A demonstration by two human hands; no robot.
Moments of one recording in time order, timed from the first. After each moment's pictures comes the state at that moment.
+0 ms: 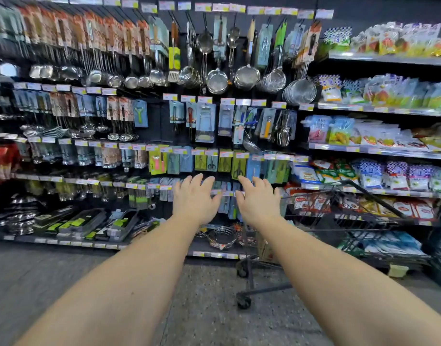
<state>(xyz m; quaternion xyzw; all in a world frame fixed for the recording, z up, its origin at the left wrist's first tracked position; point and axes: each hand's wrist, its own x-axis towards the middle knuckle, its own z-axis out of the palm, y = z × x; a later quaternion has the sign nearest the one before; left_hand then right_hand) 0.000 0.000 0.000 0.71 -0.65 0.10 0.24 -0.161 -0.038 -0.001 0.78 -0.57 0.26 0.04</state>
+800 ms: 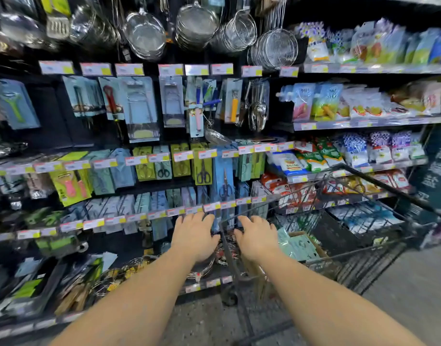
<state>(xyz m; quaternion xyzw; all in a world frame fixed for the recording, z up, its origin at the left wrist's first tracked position) 0.030 -0.458 -0.107 0.61 -0.79 0.02 0.04 -0.139 -0.449 -0.123 0.68 -0.72 0.13 -0.06</state>
